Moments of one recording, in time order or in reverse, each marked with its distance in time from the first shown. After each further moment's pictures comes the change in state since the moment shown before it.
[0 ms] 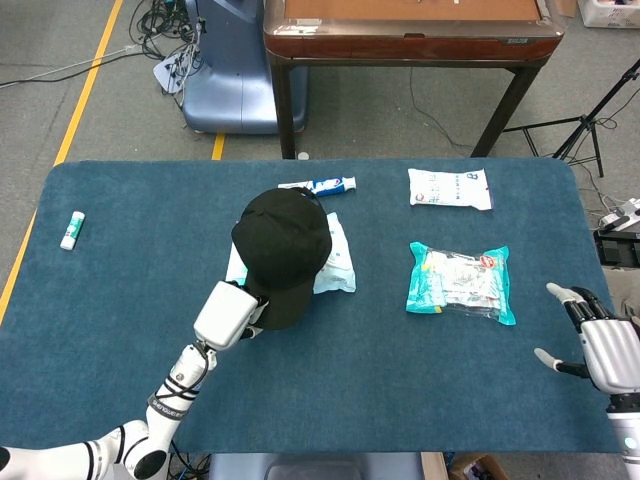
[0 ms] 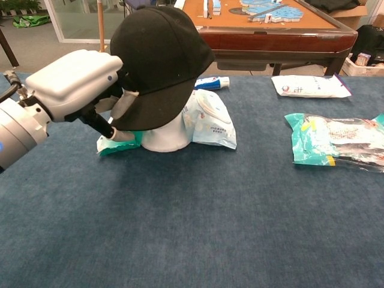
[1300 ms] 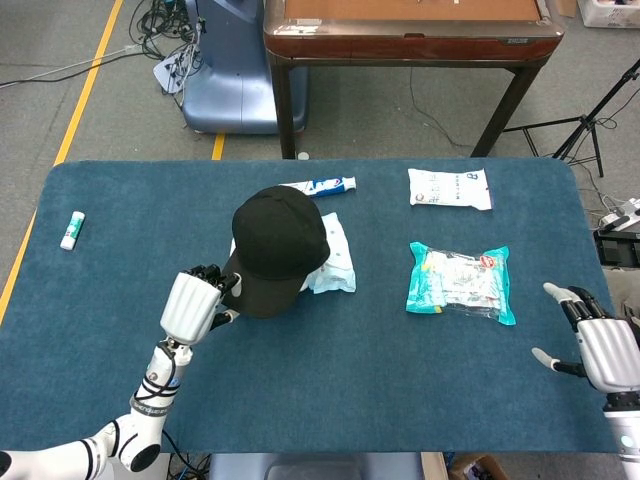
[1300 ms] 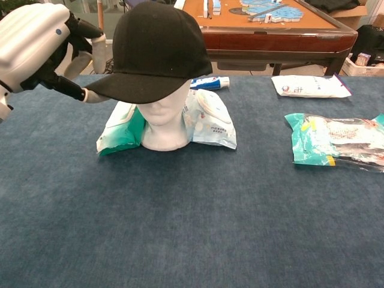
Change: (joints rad) left arm 0.027 -0.020 -0.014 0.132 0.098 0.256 -0.177; right arm 0.006 -0.005 0.000 -0.005 0.003 -0.011 -0.019
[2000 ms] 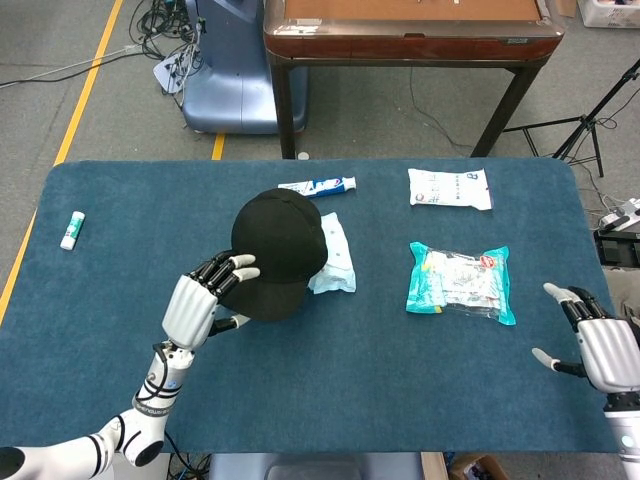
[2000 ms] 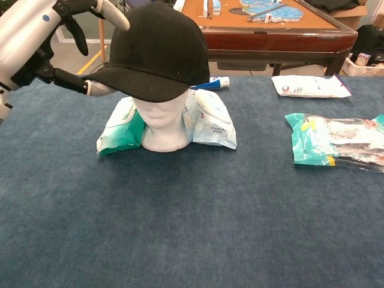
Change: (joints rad) left arm -0.023 -0.042 0.014 0.104 0.066 0.091 -0.268; right arm 0.002 0.001 0.000 0.004 0.001 -0.003 0.009
